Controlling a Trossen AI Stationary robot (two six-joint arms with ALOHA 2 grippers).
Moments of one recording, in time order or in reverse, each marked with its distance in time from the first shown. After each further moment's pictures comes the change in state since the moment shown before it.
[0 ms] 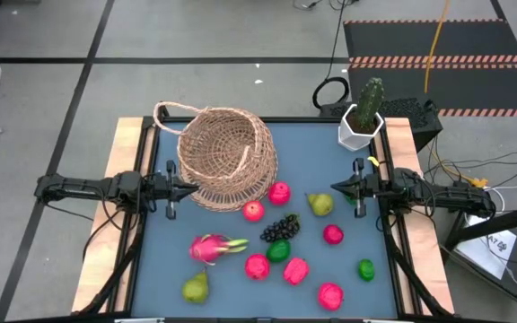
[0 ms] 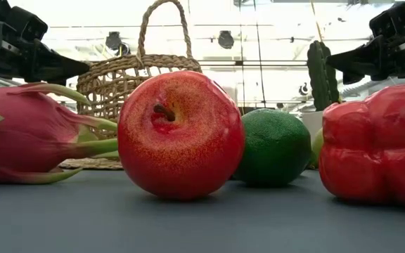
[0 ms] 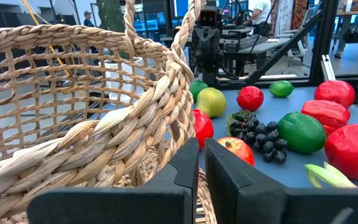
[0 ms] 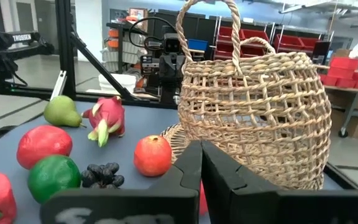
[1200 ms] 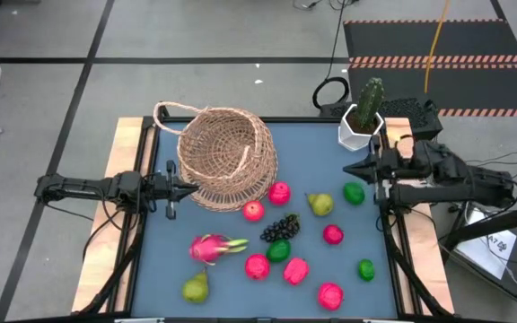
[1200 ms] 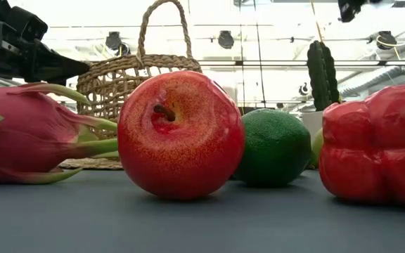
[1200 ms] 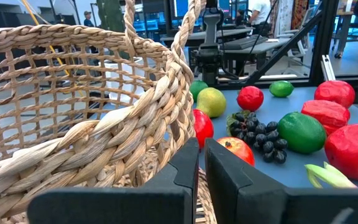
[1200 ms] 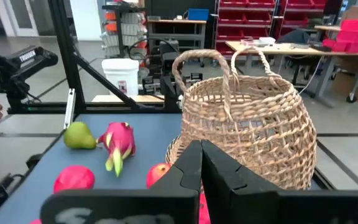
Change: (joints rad) left arm 0.000 0.000 0.000 0.000 0.000 0.000; right arm 0.000 0.426 0.681 -0.425 0.002 0.106
